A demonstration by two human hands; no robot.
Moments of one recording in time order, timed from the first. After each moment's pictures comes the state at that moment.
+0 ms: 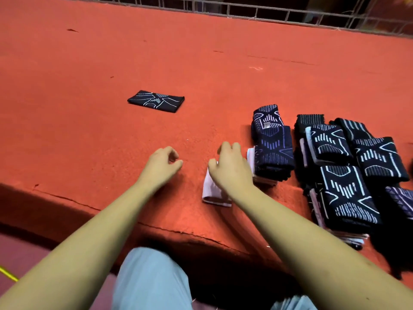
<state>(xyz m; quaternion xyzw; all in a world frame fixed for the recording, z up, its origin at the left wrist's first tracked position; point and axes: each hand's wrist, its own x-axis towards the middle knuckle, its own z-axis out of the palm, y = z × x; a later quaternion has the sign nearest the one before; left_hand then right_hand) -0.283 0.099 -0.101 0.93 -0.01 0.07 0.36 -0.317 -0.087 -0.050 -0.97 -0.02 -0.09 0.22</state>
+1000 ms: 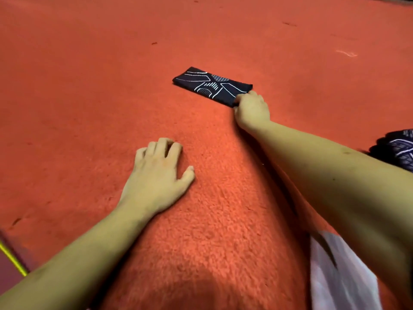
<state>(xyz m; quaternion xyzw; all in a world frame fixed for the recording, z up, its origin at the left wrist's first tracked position) -0.193 0.236 -0.157 0.99 0.04 0.10 0.08 0.043 0.064 -0.140 -0.98 -0.13 -0.11 0.09</state>
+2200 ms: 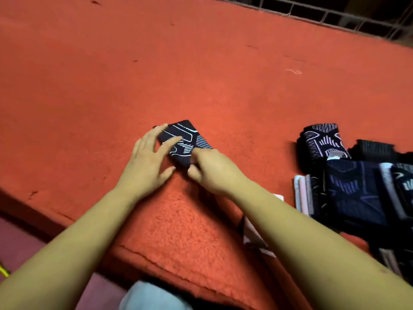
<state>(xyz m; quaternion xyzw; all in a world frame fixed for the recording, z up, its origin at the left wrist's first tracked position) -0.229 0.213 -0.137 0.96 -0.11 0.20 0.18 -0.201 0.018 -0.085 -0.94 -0.32 0.02 0.15</state>
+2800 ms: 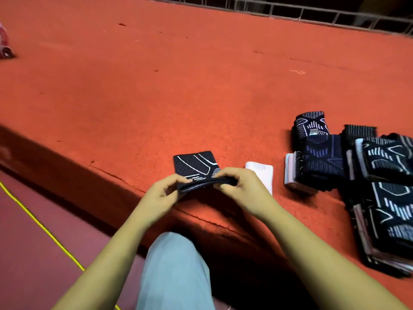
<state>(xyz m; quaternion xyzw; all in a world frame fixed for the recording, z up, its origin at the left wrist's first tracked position) -0.401 0.165 -0.125 0.79 -0.08 0.06 0.61 -0.341 -0.063 -0.082 -0.83 -0.31 0.05 0.46</state>
